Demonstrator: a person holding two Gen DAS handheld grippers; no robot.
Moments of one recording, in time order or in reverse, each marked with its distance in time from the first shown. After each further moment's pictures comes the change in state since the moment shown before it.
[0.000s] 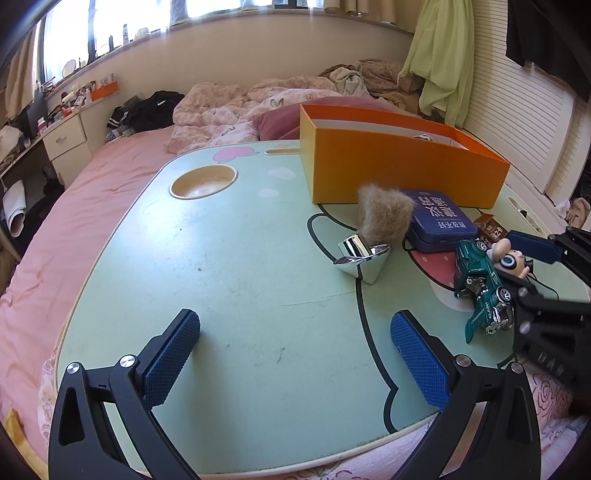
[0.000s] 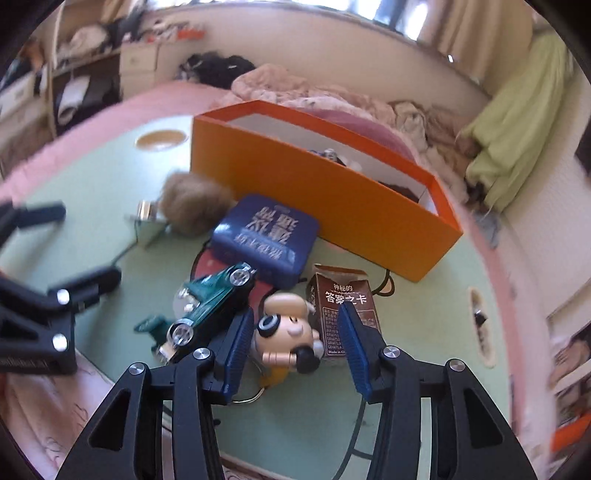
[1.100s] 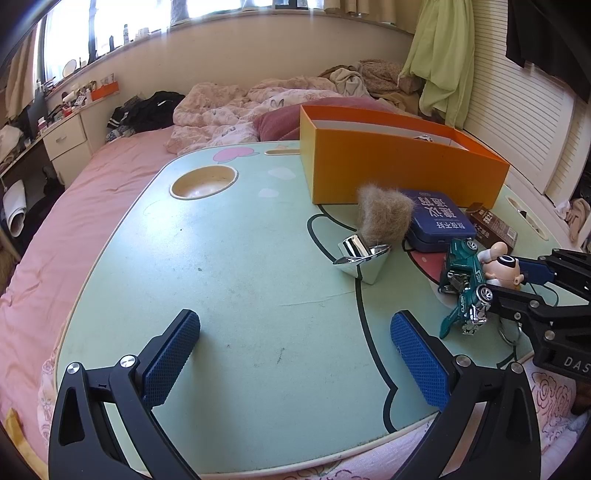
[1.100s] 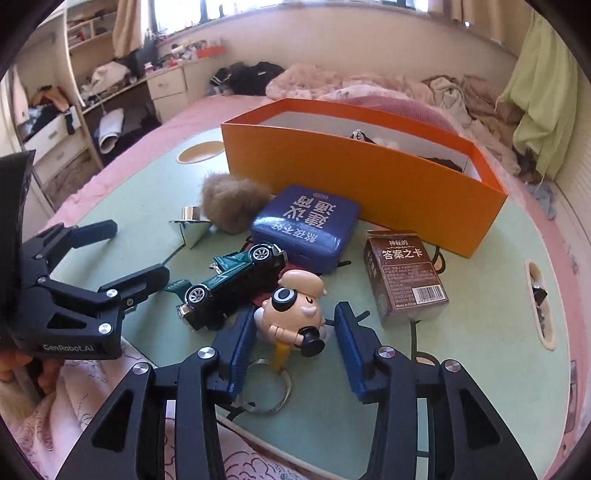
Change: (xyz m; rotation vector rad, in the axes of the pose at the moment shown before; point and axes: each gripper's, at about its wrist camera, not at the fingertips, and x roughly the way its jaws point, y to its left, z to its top) left arm 0.000 -0.001 0.003 -0.005 -0.004 -0.008; right arm 0.014 -0.025 -0.015 0.143 0.010 0.321
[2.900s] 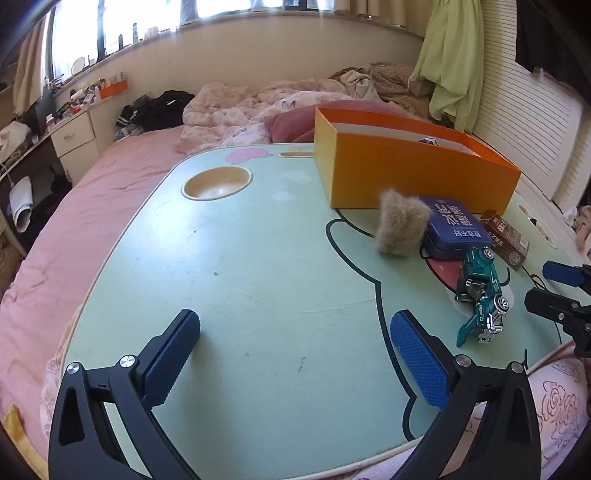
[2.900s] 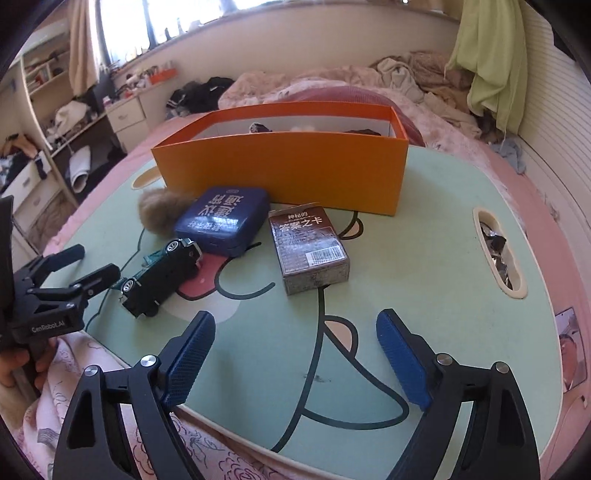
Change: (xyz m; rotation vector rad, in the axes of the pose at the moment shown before) left arm 0.017 0.008 -0.005 -0.019 -0.004 0.031; right arm -0.029 -0.063 -0.022 0.174 -0.023 -0.050
